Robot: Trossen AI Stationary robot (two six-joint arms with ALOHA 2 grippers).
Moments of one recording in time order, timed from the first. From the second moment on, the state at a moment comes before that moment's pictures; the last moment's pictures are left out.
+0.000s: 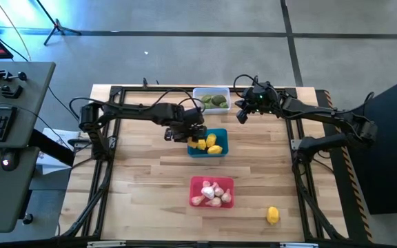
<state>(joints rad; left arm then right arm) 0.16 1.81 1.40 -0.81 0.11 -1.32 -0.56 1.23 0.74 -0.13 0.01 0.03</state>
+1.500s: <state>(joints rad) 0.10 1.48 0.84 0.05 -0.28 -0.76 -0.24 1.13 0.43 0.01 0.13 0.48</state>
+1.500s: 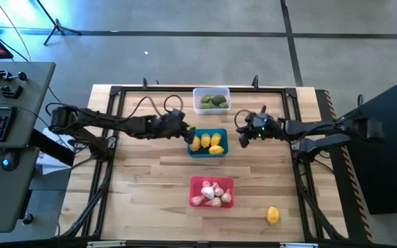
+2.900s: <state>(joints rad) 0.32 1.34 0.45 0.45 0.09 -0.49 0.71 1.39 0.72 -0.60 -0.38 2.38</state>
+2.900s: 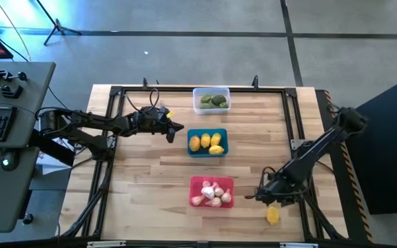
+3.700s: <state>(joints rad) 0.32 1.34 0.46 0.35 0.14 -0.46 0.71 1.56 0.85 -0.52 -0.45 2.38</state>
